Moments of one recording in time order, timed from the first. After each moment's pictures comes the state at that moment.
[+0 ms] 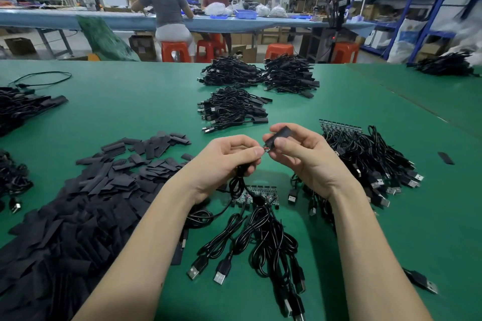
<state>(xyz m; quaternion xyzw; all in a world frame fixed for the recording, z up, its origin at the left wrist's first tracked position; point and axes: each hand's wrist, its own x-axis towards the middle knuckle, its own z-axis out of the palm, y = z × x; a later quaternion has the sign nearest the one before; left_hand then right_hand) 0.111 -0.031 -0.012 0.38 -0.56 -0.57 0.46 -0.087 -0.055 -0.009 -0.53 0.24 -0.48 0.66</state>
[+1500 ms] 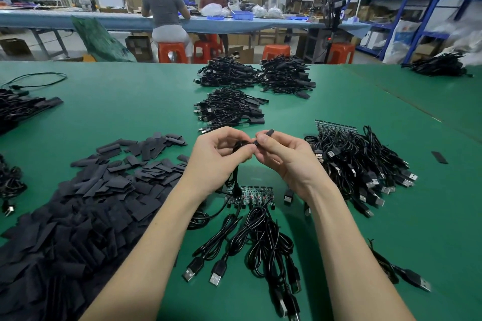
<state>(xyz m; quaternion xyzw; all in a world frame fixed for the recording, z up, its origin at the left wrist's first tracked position) 0.107 -0.039 -0.026 0.43 -0.60 -0.37 0.56 -0.064 -0.062 -0.022 -0.46 0.30 -0.51 0.66</state>
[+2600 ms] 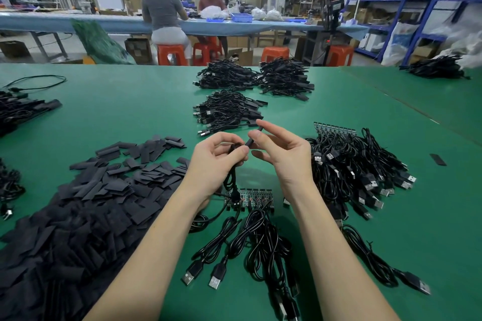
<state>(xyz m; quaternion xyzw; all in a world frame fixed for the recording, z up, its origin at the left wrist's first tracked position) 0.106 -0.044 -0.036 0.42 -0.52 -0.44 0.59 -0.042 -0.059 -0.023 -0.47 0.34 -0.62 0.52</state>
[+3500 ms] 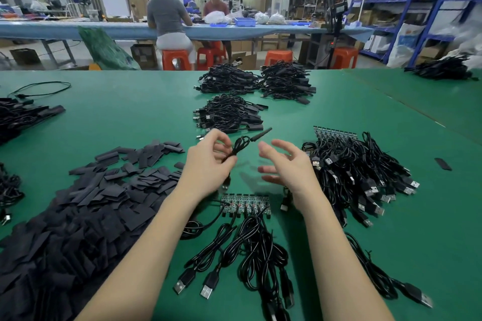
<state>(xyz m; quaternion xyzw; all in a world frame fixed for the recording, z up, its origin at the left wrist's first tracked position) 0.113 -0.063 -0.036 0.58 -0.64 -0.19 0.47 -0.067 -0.075 -0.038 -0.46 0.49 -0.51 0.54</state>
